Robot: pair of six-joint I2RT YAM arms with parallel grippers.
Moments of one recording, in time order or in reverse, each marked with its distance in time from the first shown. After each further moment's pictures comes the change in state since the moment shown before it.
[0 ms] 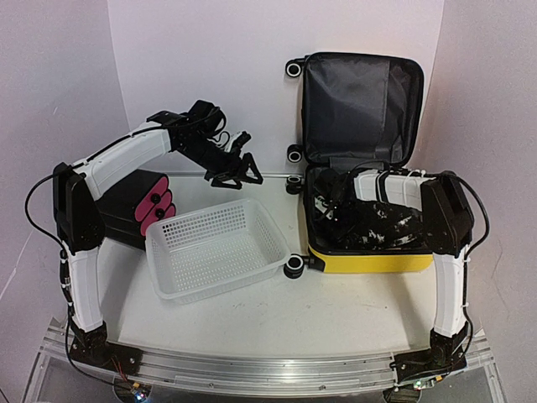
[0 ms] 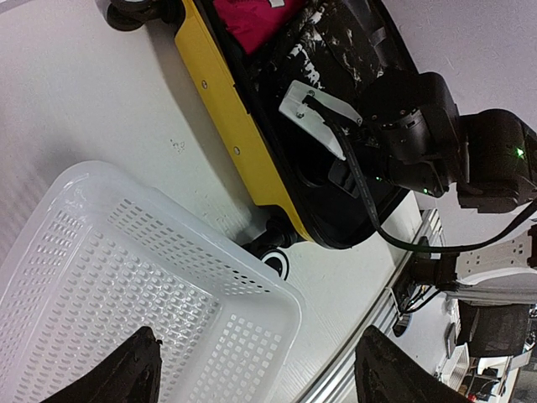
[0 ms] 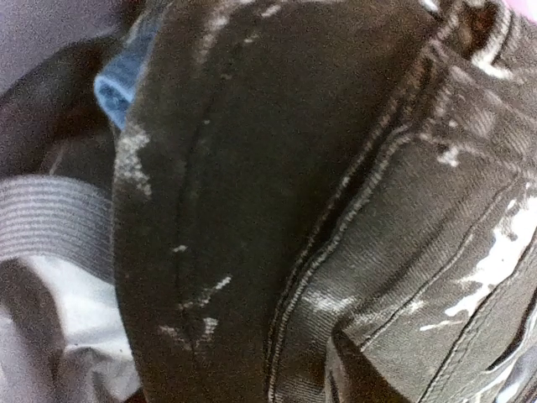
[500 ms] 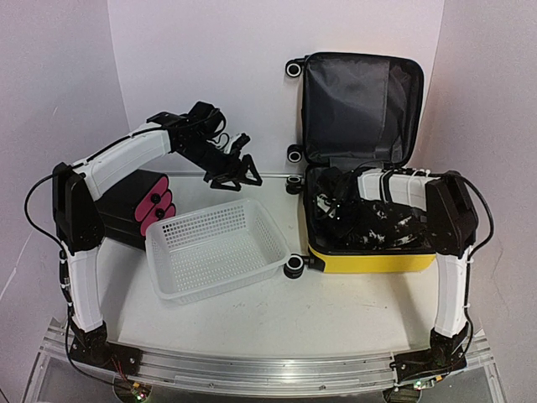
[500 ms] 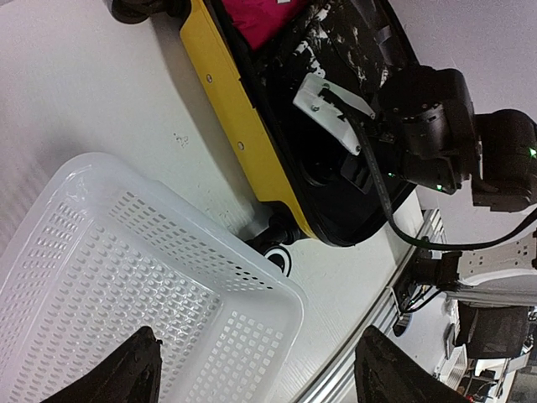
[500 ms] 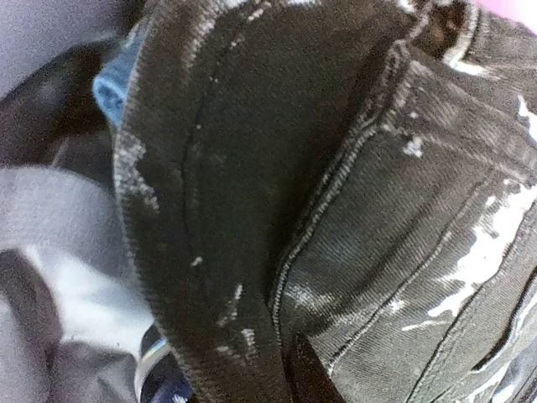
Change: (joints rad) left arm 0.000 -0.005 -0.017 -0.001 -0.003 -0.006; right arm -0.006 -0.027 -0.021 0.019 -0.005 -0.017
